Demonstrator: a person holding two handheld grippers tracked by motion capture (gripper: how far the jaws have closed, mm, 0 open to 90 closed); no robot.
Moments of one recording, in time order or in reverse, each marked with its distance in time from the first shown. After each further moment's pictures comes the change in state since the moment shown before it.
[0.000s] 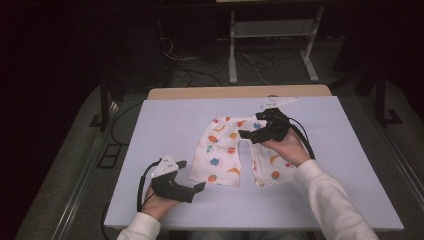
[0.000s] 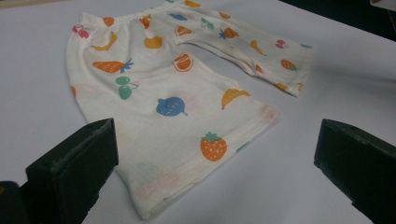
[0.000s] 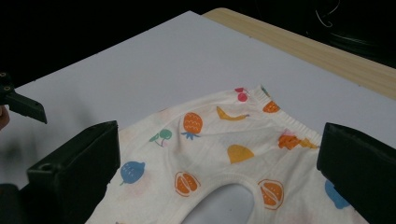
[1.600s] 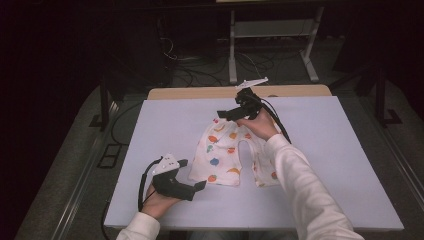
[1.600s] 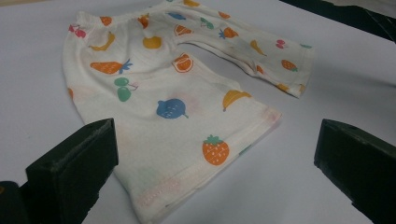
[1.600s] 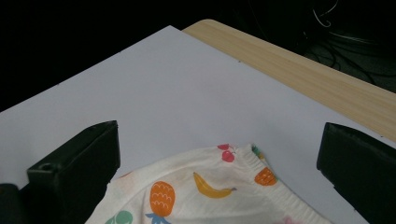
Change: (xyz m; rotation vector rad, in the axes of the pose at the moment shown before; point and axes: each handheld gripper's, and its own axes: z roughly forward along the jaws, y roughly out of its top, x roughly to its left) left arm 0.004 0.002 0.006 0.009 -0.017 0.003; right arm -0.026 0.048 0.087 0.017 -0.015 0.034
